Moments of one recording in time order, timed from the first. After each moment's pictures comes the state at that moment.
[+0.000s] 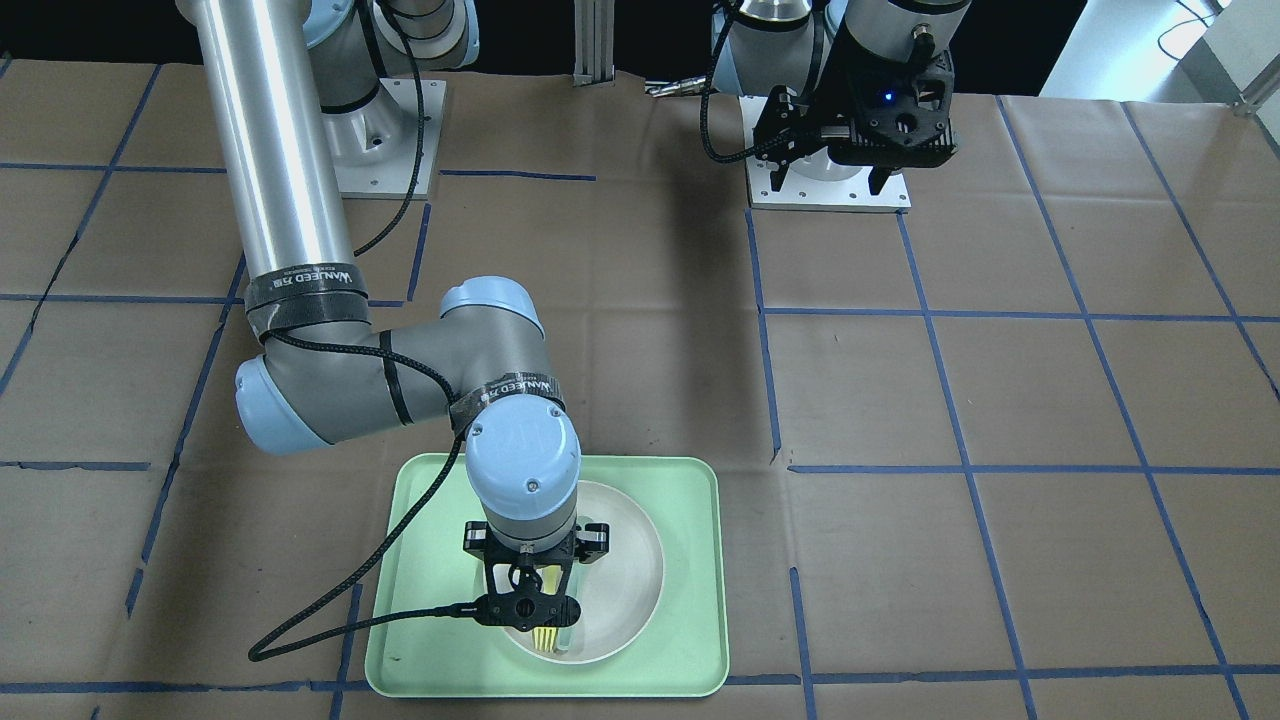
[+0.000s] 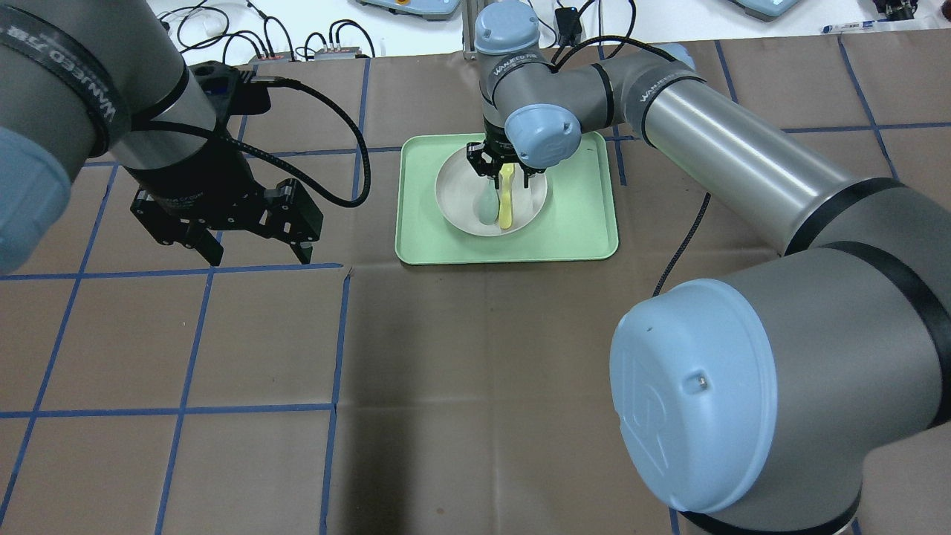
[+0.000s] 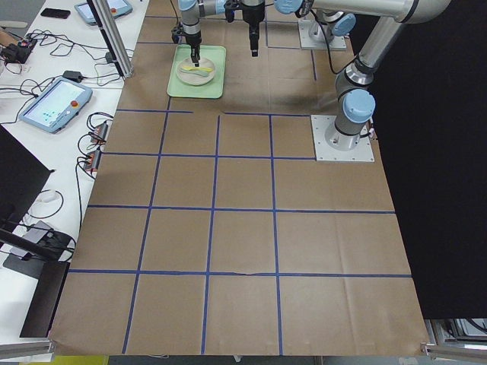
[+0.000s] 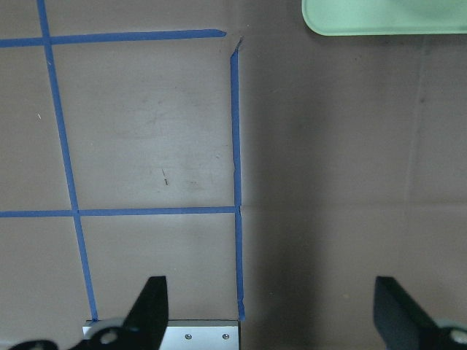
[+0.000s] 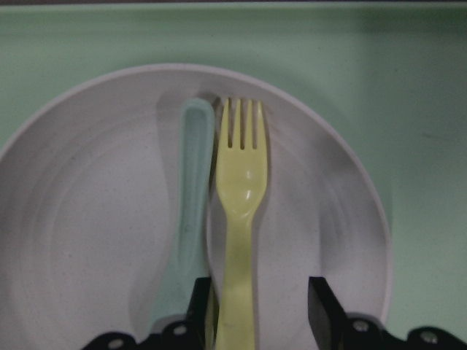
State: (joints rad) left arm -1.63 -1.45 -1.66 -1.71 1.57 -0.04; right arm 1.85 -0.83 1.26 -1.99 -1.59 0.31
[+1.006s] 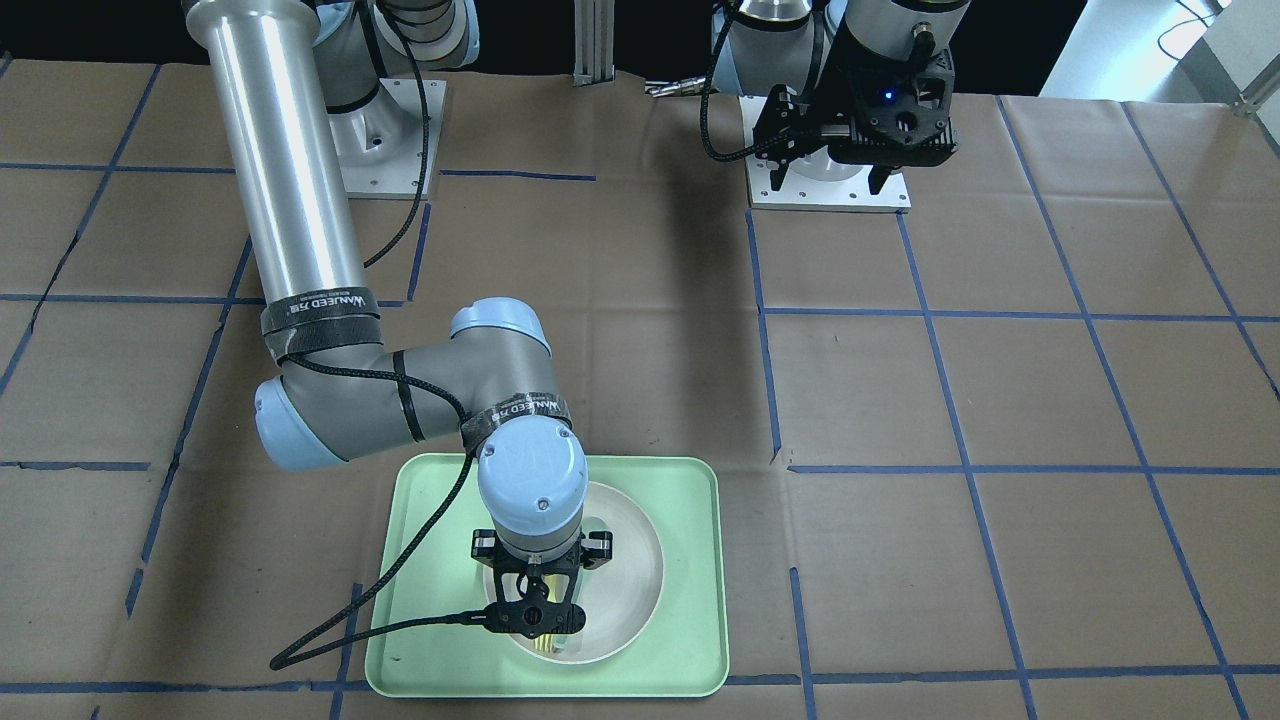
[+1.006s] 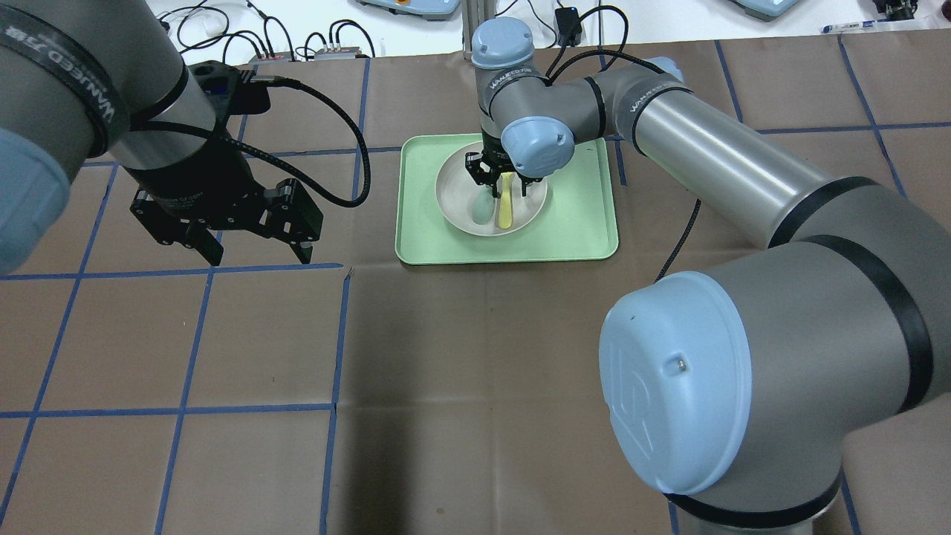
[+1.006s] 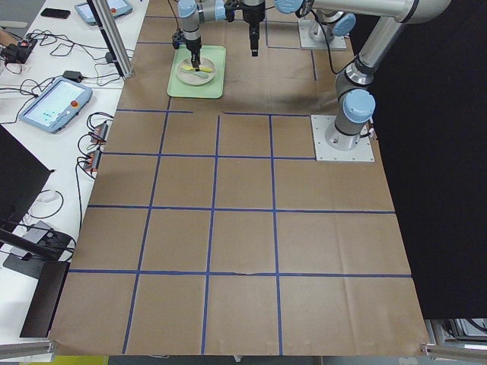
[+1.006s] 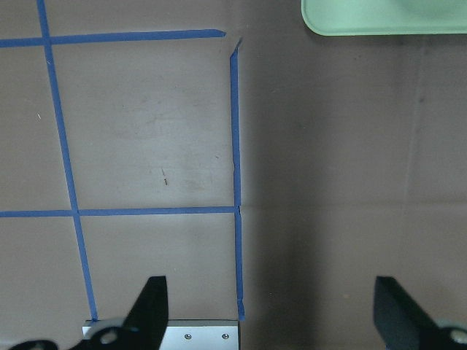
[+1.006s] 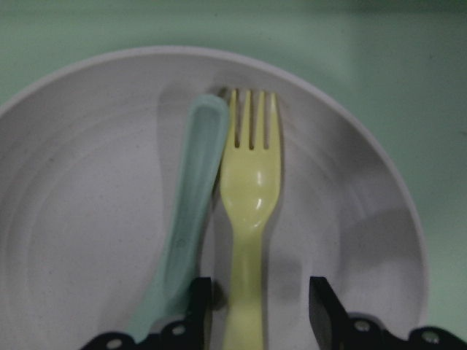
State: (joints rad) left arm -1.63 -1.45 -1.66 -1.70 1.57 -0.04; right arm 1.86 -0.80 1.26 -2.00 -1.60 0.31
